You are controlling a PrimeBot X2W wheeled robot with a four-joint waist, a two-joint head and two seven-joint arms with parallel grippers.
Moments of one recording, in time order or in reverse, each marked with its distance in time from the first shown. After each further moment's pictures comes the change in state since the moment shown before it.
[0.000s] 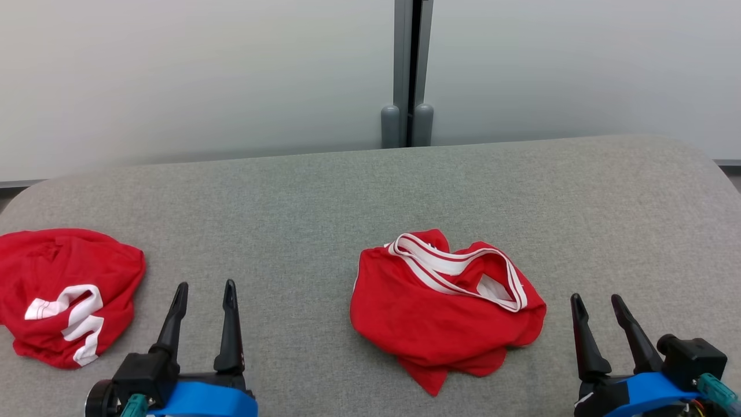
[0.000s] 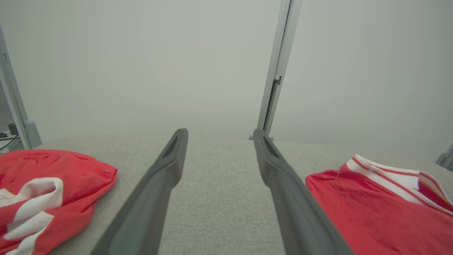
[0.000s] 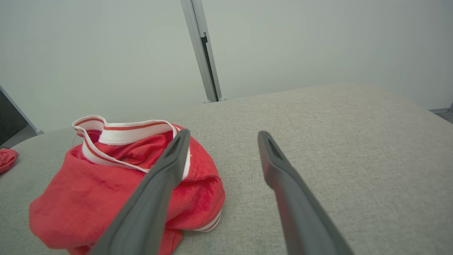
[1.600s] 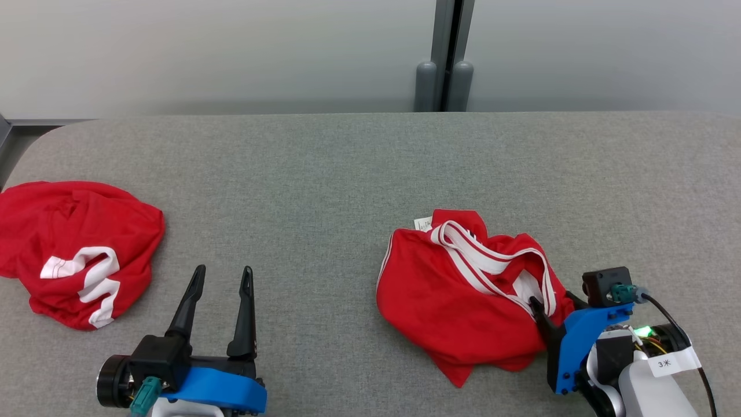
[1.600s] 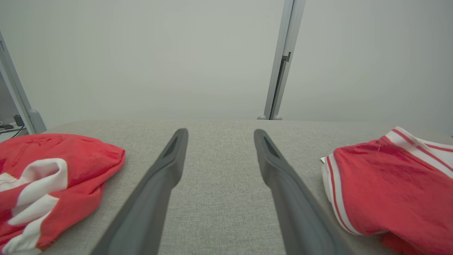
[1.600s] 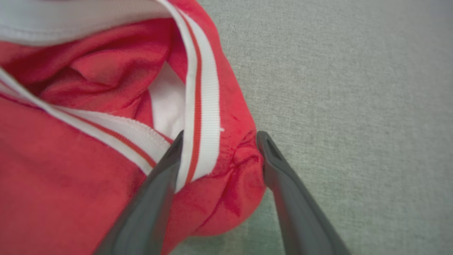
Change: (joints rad) left arm -0.042 -0.054 0.052 0.054 0.119 -0.097 0.000; right arm -0.248 -0.034 0.064 0.233 -0.170 0.000 0.451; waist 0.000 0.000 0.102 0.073
